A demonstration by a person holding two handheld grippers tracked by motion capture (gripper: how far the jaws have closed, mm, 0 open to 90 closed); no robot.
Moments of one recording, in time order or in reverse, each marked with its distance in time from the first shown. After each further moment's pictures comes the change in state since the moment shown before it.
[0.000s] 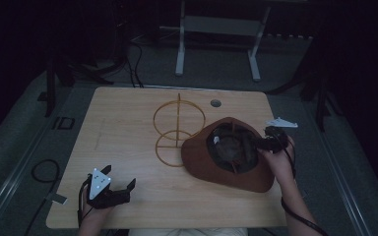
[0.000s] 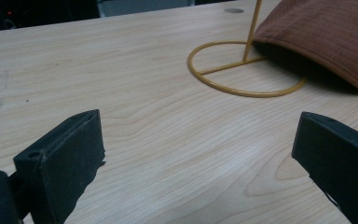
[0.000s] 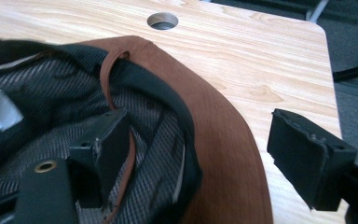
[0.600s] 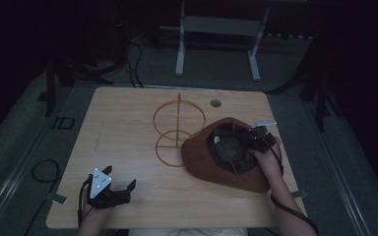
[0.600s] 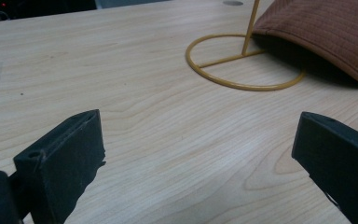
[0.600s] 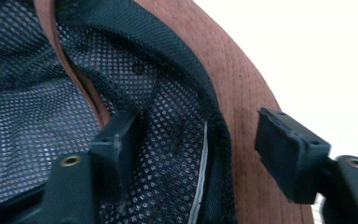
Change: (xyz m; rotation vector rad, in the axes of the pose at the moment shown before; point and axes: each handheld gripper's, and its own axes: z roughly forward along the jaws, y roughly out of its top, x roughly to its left) left arm 0.000 -0.001 0.002 0.033 -0.006 -0.004; right arm 0.011 -0.015 0.054 0.177 -0.058 -0.059
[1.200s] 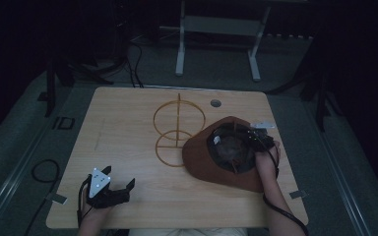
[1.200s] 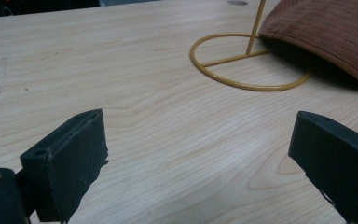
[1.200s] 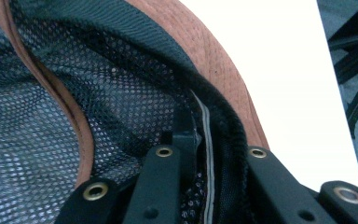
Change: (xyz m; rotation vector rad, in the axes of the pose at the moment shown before) left arm 0.002 0.000 -0.001 0.004 0.008 -0.021; right arm 0.006 -0.005 -0.005 -0.074 -0.134 0.007
